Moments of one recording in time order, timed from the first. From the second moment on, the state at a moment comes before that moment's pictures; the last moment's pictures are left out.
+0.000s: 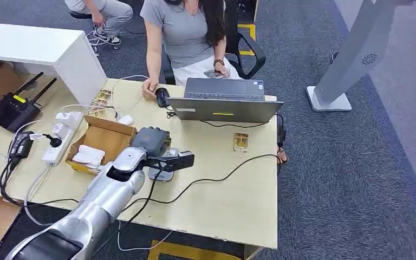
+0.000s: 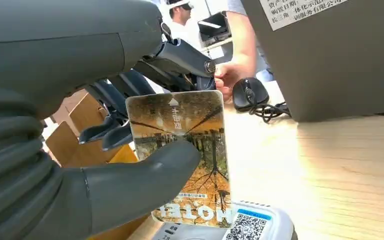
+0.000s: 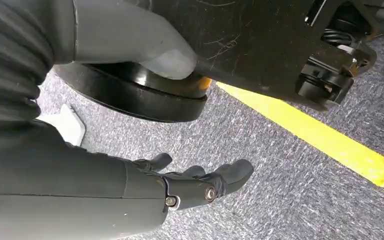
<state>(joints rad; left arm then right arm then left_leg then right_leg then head) -0.63 -0.02 -0.40 -0.74 -1.36 0.03 0.03 -0.09 0.13 0.47 -0.17 0.14 -0.24 0.17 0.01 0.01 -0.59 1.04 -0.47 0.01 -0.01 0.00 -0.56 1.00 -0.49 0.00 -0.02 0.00</state>
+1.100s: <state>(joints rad) -1.09 0.09 -0.27 -0.64 -1.56 0.38 0.17 -0.09 0.14 0.47 -0.17 0.19 -0.26 0.20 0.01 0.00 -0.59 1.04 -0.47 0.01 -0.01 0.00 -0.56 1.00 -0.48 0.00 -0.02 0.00</state>
